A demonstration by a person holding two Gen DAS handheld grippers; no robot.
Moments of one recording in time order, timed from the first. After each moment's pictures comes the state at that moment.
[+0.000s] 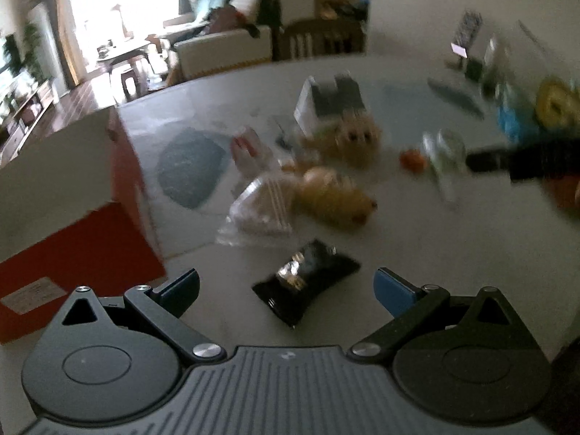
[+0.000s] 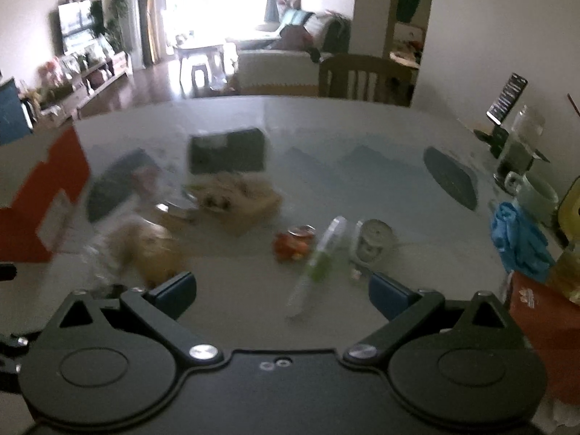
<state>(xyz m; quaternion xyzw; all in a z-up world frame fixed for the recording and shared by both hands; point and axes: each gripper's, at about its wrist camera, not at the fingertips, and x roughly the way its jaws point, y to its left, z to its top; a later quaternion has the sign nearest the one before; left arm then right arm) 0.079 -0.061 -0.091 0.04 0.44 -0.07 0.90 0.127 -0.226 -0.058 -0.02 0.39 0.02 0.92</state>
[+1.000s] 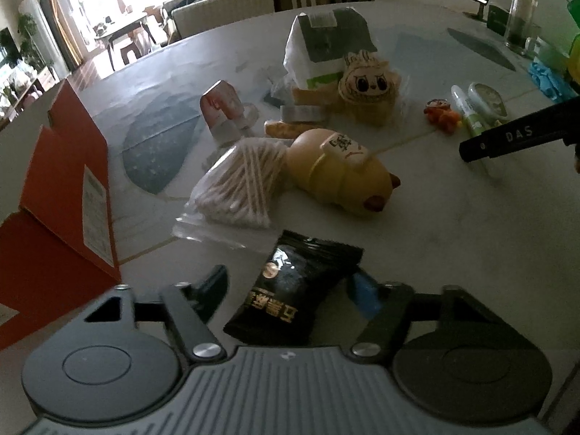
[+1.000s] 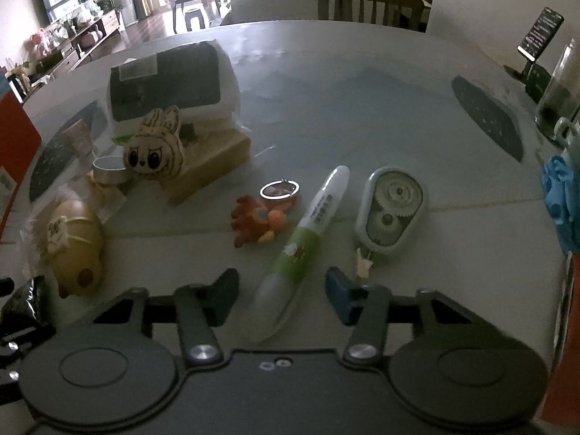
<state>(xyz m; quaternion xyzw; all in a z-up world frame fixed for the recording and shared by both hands) 0.139 -0.083 -0.137 0.09 0.47 -0.04 0.88 0.205 -0.251 -0.131 0.00 0.49 0.04 0.87</state>
